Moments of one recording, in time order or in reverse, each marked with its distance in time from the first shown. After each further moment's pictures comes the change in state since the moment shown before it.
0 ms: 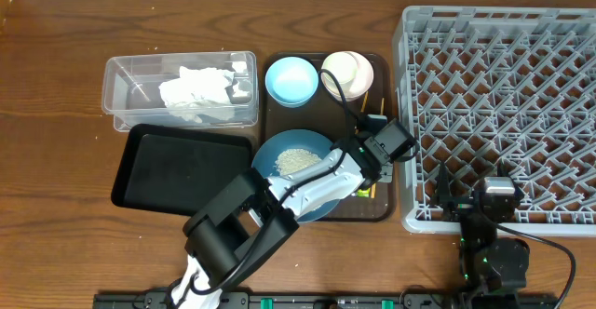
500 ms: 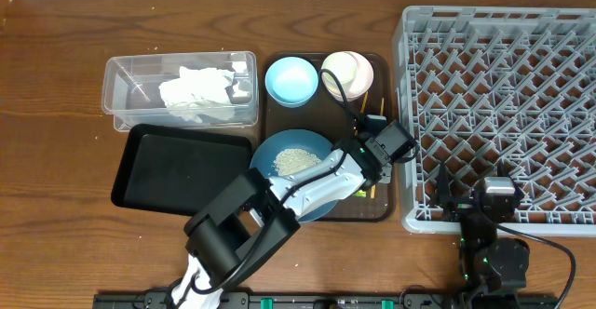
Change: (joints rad) left arm -0.002 0.008 0.000 -0.004 -0.019 0.002; right arm 0.000 0.000 0.000 0.000 0.000 0.000
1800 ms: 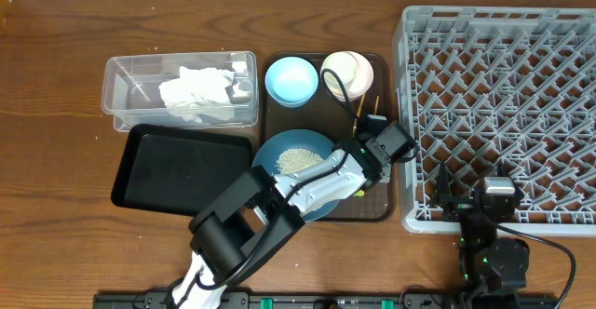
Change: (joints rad) left arm 0.001 0.021 0.000 0.027 -0.022 0.021; right arm 0.000 0.000 0.000 0.000 0.000 0.000
